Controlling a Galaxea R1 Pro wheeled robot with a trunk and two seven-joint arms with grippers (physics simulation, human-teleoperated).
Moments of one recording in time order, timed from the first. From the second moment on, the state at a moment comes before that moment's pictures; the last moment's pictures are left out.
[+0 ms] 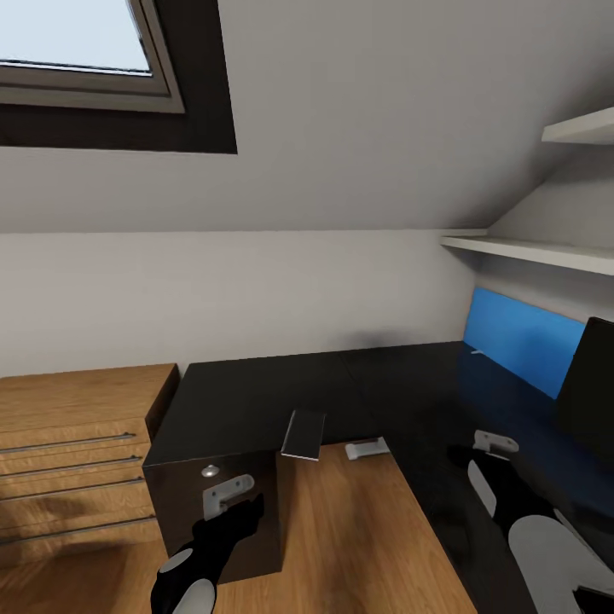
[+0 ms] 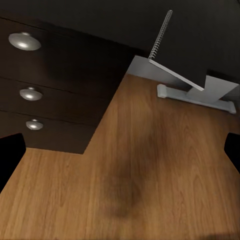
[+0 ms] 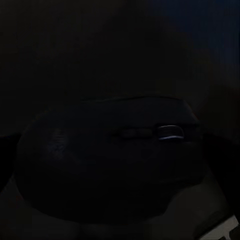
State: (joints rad) left arm -0.10 0.07 -0.48 -1.62 0.78 0.39 0.74; right arm -0.72 -0.16 -0.23 -0.51 -0.05 0.30 -0.19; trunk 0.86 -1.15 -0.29
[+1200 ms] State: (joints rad) left arm -0.10 0.07 -0.48 -1.62 0.78 0.39 0.75; right arm -0.72 -0.14 -0.23 -0.51 -0.05 0.31 -0.19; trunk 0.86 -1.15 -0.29
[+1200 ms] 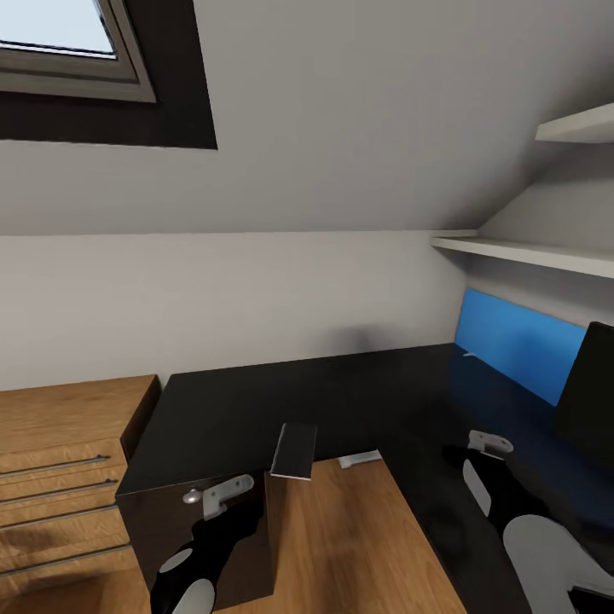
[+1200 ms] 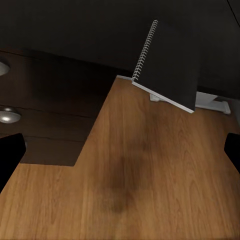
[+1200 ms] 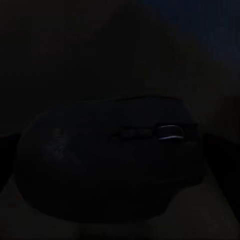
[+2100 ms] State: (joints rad) left arm -0.10 0.07 -0.48 -1.62 0.78 0.39 0.75; right arm -0.72 -0.27 -0.11 -0.51 -0.04 0.53 -0.13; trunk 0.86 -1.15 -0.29
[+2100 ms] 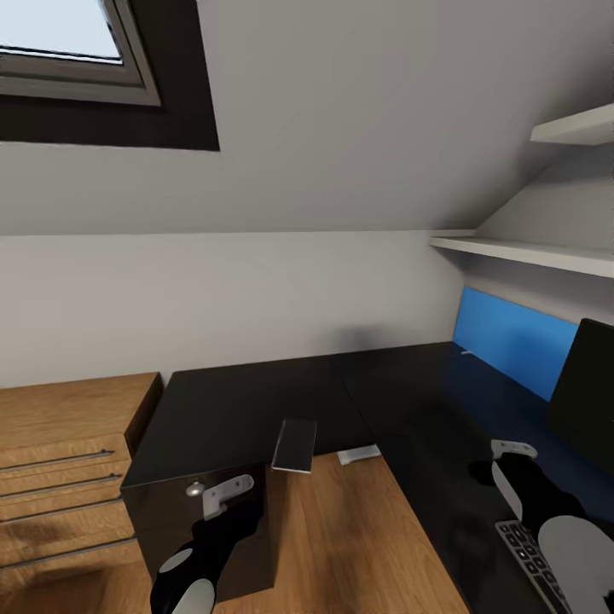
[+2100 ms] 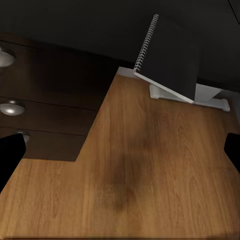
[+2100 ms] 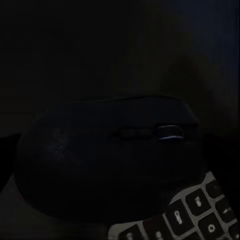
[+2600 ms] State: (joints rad) left arm -0.10 0.07 -0.48 -1.62 0.78 0.39 0.75; right arm -0.72 -0.27 -0.11 -0.47 -0.04 0.53 -0.13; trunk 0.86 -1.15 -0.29
